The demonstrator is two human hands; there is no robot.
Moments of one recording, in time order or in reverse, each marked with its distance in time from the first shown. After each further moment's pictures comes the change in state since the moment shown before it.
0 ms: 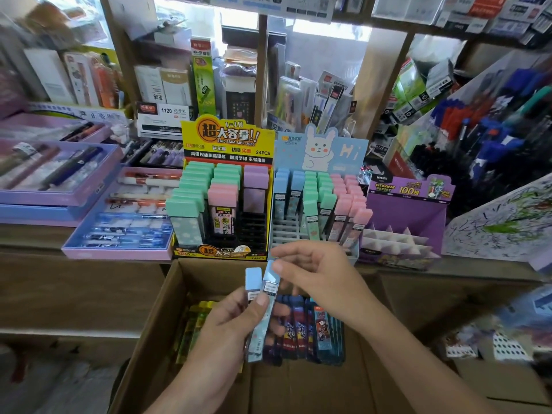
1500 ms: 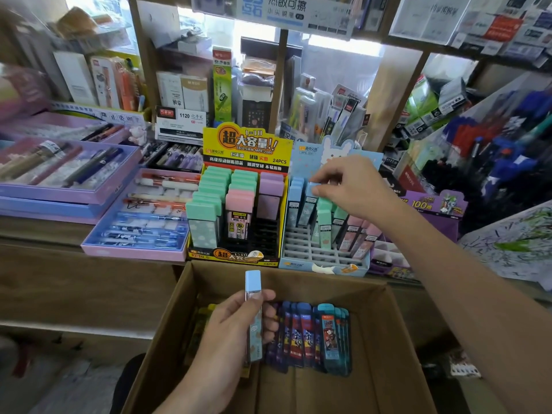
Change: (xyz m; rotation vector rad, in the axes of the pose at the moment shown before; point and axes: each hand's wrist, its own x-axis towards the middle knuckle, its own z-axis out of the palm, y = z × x) left_hand 0.014 -0.007 -0.017 -0.062 0.126 -0.033; right_hand 0.118 -0.062 -0.073 -0.748 0.145 -0.206
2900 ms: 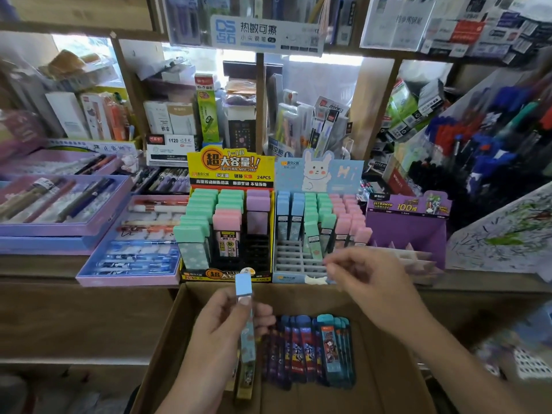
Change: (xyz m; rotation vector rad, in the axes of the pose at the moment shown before) left_hand -0.002 0.023 0.005 0.202 0.054 0.160; right_hand -0.148 0.004 0.021 0.401 0.075 0.106
